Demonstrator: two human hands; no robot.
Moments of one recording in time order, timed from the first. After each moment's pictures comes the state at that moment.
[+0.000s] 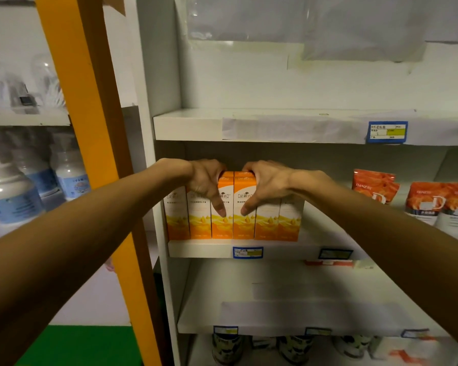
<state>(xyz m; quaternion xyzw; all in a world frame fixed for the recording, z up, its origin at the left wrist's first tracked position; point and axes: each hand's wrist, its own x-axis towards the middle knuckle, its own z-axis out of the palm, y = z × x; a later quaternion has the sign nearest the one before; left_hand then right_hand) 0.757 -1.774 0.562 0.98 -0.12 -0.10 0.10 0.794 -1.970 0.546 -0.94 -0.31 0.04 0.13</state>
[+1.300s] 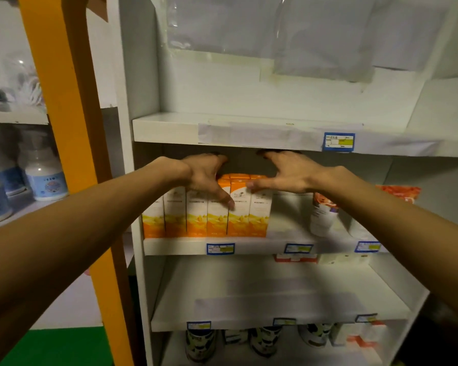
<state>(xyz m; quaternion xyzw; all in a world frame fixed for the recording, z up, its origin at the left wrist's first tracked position) 0.735 -1.824 0.576 0.99 -0.13 0.01 0.07 0.751 -2.054 0.582 -0.96 -0.26 -0.11 0.02</state>
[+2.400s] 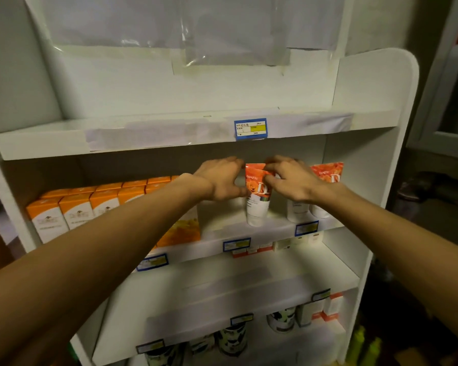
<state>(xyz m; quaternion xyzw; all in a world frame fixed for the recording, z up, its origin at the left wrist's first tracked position) 0.779 -2.018 0.550 0.95 -0.27 0.14 -0.01 0.770 -2.221 0.529 -0.97 -0.17 -0.16 0.09</state>
